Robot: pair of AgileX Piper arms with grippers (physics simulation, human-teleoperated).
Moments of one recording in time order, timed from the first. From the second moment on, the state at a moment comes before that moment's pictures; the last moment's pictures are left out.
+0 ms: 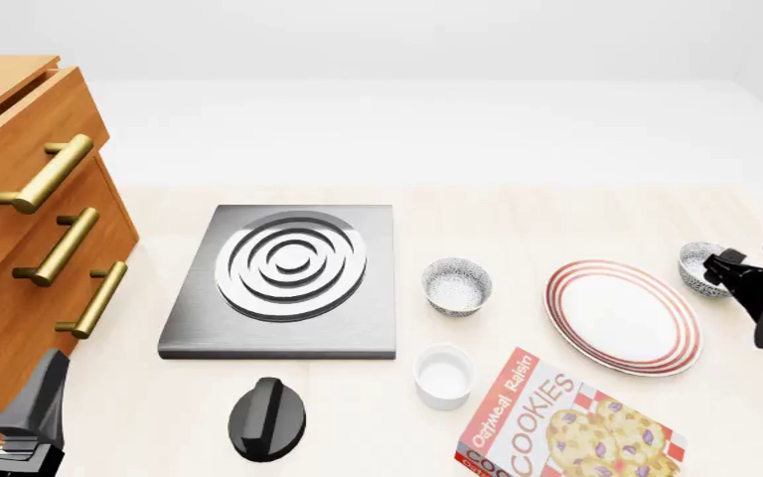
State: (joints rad) left arm 0.00 0.01 0.00 0.00 0.00; right arm -0.50 2.07 -0.91 -0.66 0.24
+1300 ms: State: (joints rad) left arm 0.00 0.01 0.00 0.00 0.00; right arm -0.51 2.12 -0.96 -0.64 0.28
